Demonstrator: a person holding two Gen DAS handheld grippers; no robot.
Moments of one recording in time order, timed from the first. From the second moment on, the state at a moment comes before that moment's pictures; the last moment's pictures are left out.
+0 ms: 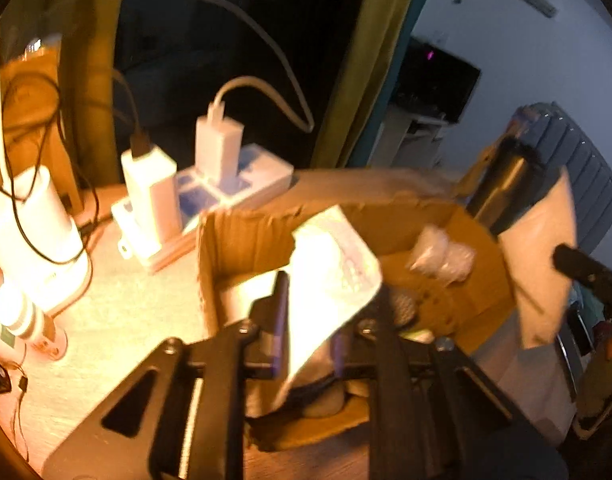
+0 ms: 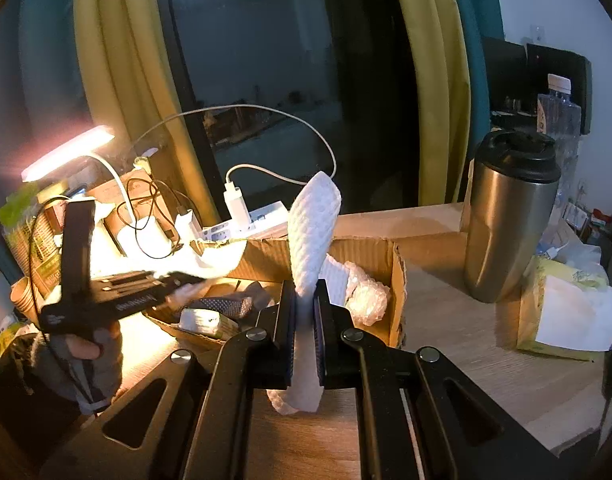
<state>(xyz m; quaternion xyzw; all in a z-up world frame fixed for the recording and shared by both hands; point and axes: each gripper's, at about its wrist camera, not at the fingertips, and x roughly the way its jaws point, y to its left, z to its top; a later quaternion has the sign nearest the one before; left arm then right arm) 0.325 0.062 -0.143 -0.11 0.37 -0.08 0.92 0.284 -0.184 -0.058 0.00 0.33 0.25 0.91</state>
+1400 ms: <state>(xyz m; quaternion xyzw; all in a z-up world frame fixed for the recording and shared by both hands) 0.249 0.138 -0.124 -0.15 0.32 -0.03 0.94 0.323 -0.023 -0.084 -0.07 0.37 0.34 0.86</state>
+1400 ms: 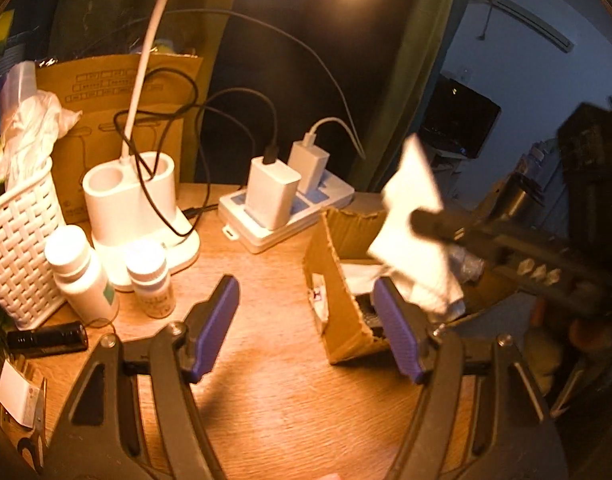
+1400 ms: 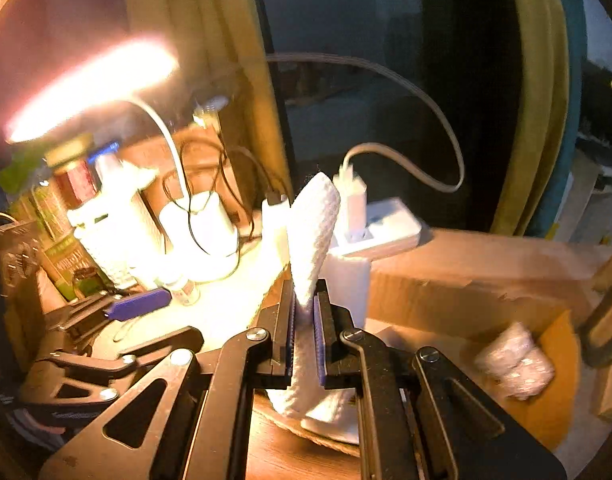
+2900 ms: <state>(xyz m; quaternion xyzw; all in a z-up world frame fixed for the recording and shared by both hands) 0.195 0.085 -0.085 -0.10 0.30 -0.05 0.95 0.234 -0.090 -0.047 -0.08 0.37 0.28 0.88</state>
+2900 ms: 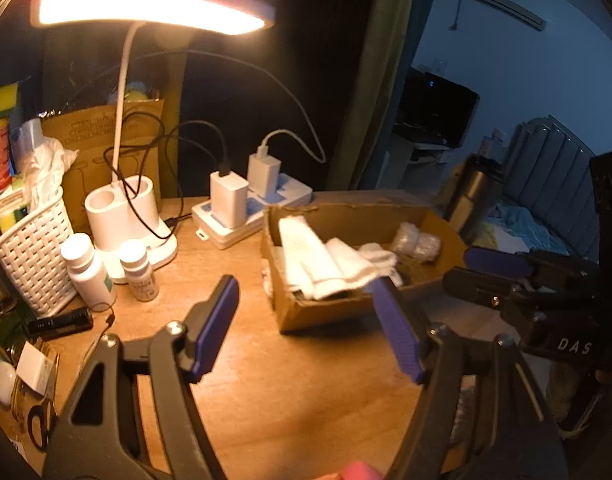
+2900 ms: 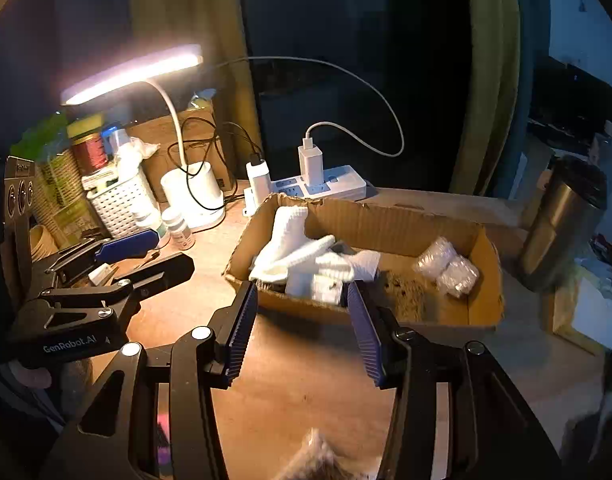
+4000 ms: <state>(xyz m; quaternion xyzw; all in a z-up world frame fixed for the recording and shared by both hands) 0.097 0.031 -0.126 -0.05 0.36 -0.06 0.93 0.129 -0.178 -0.077 -0.05 0.38 0.25 0.89</state>
